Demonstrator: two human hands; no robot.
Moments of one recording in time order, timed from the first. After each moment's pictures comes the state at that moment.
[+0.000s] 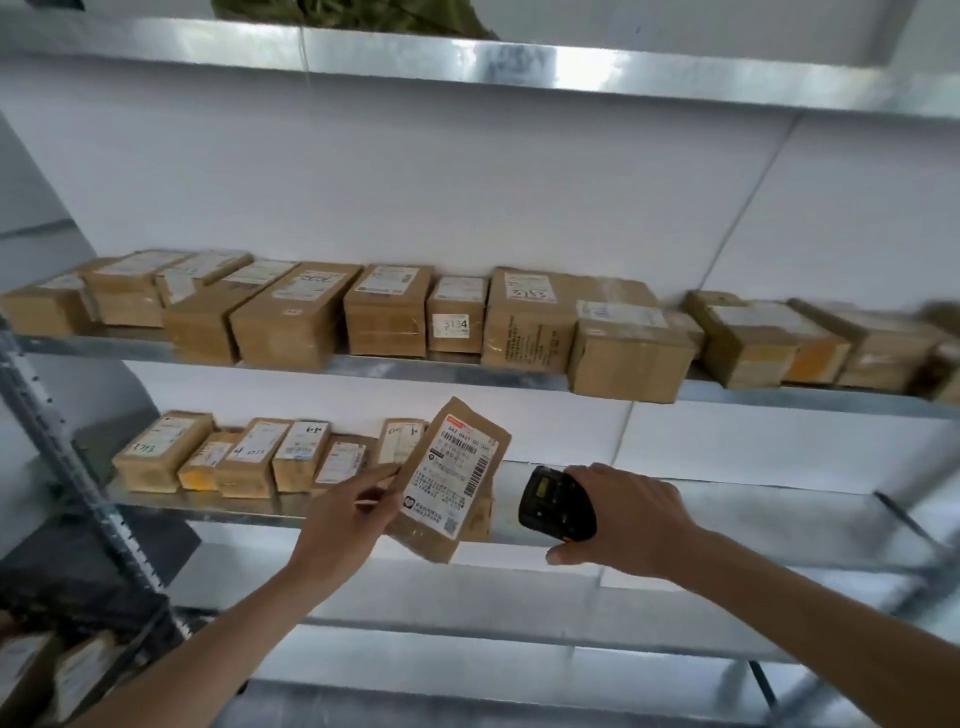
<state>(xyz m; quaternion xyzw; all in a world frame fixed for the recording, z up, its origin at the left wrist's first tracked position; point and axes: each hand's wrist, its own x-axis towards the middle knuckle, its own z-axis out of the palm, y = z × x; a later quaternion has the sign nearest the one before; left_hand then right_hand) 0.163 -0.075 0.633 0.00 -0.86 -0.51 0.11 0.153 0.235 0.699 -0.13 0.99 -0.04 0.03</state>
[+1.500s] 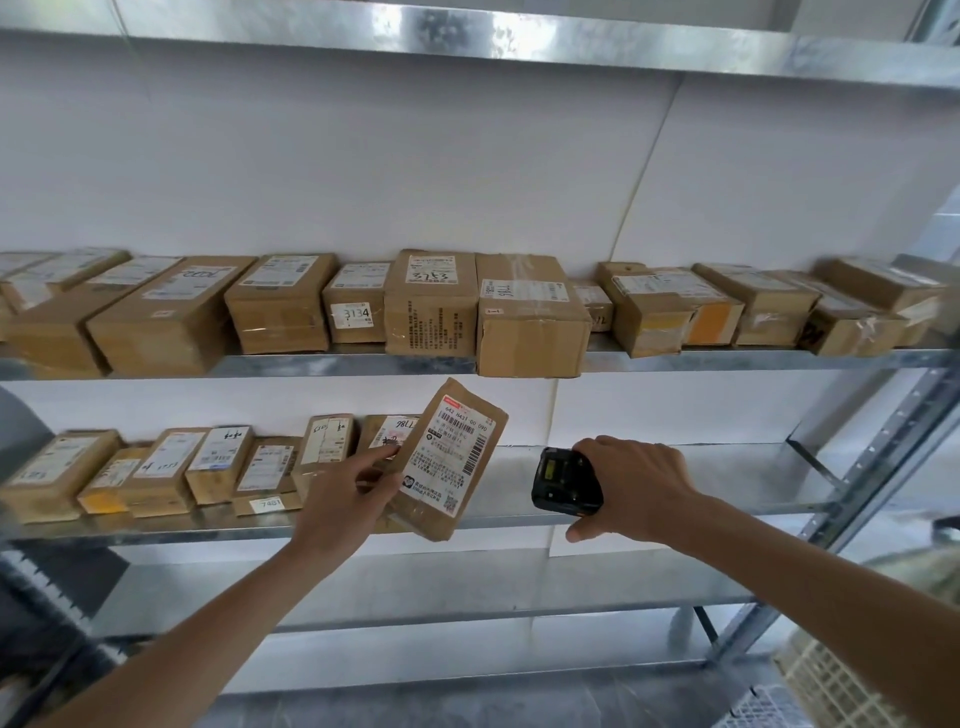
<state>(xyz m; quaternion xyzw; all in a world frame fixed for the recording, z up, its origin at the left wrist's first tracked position) 0.129 0.030 0.638 -0.02 -0.86 -0.51 0.07 0.147 0.342 0.702 -0.06 1.00 0.05 0.02</state>
